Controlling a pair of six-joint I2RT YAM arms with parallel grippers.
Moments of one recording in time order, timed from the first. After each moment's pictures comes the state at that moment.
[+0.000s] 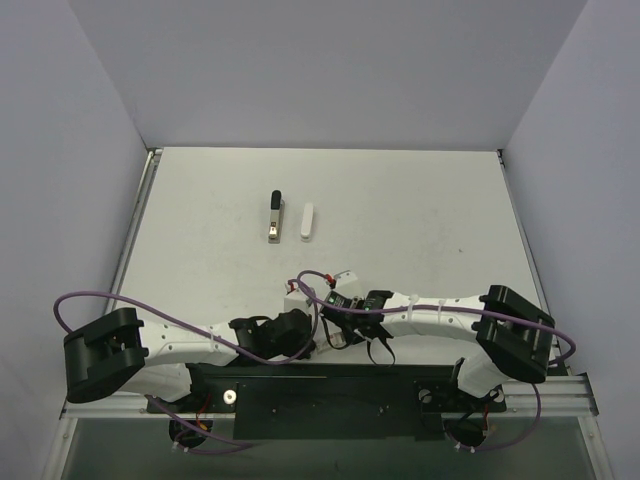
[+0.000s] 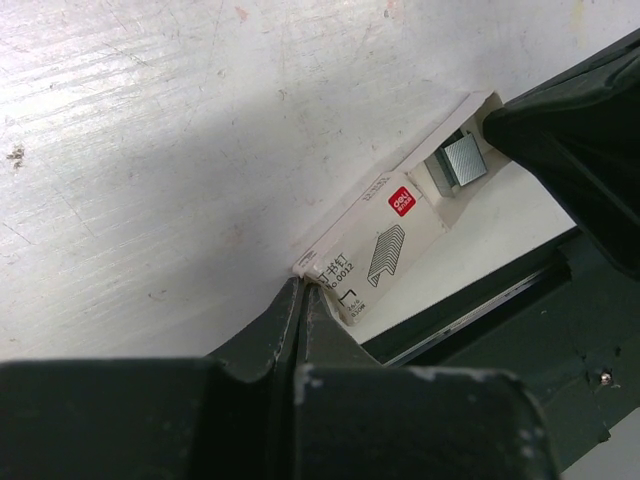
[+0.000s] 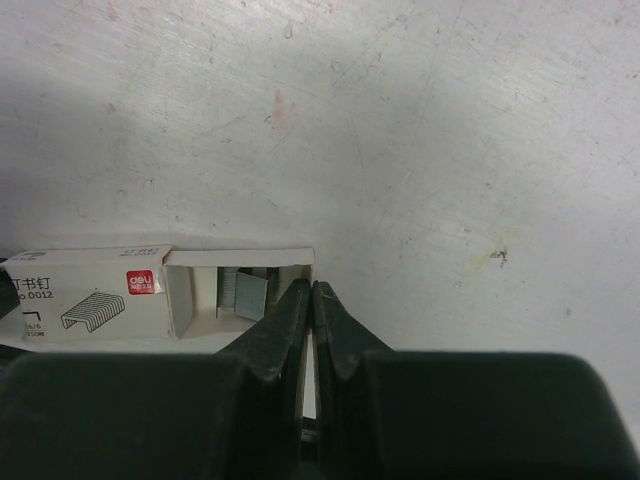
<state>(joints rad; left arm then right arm) -1.22 1.29 0.46 -0.03 -0.26 -0.90 1.14 1.52 0.78 -0.54 0.36 0.69</state>
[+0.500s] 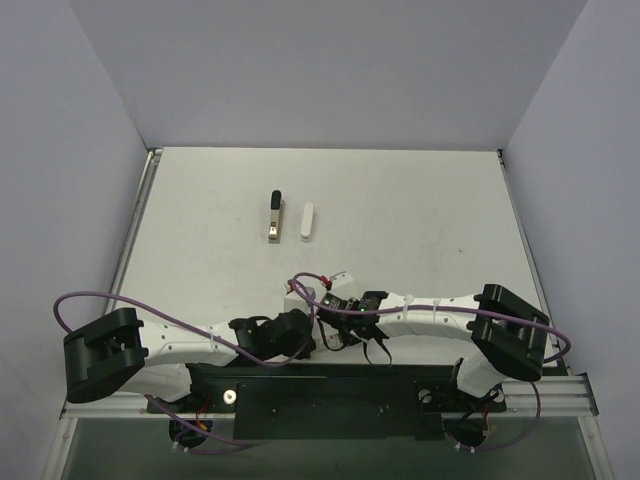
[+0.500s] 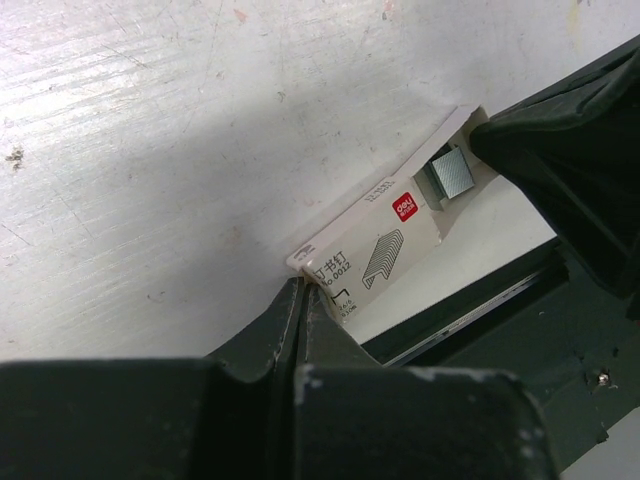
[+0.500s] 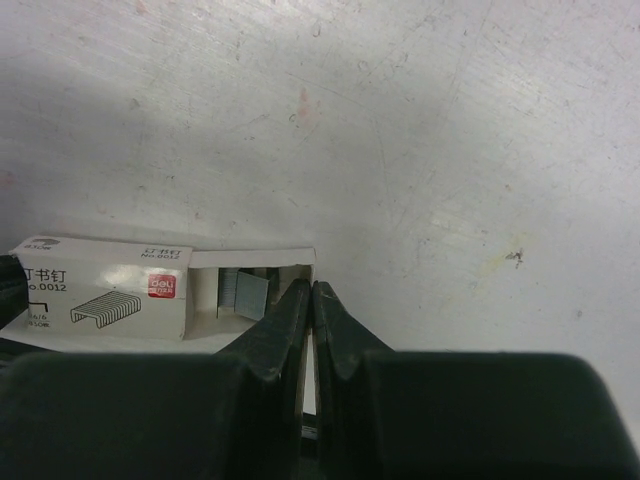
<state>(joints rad) -1.22 1.29 0.46 -0.03 -0.26 -0.90 1.16 1.55 0.80 -0.56 0.36 0.69</state>
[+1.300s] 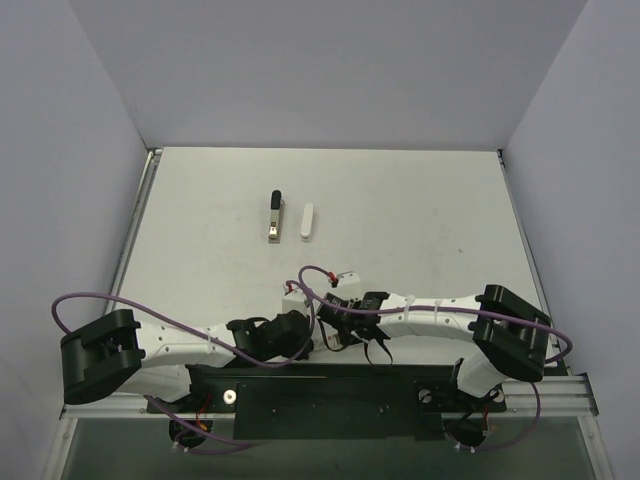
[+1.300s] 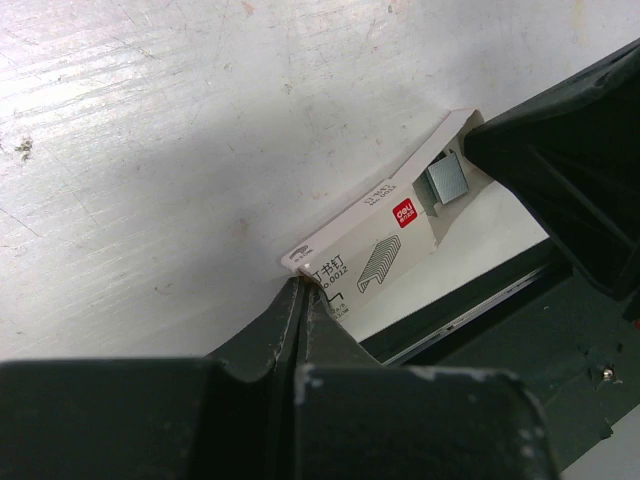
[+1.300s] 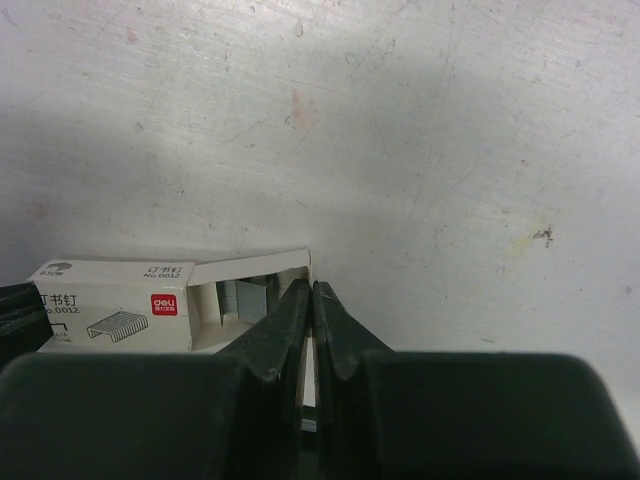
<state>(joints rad) -1.22 1.27 0.44 -0.02 -0.26 -0.90 1.16 1.54 0.80 -0.55 0.36 0.85</state>
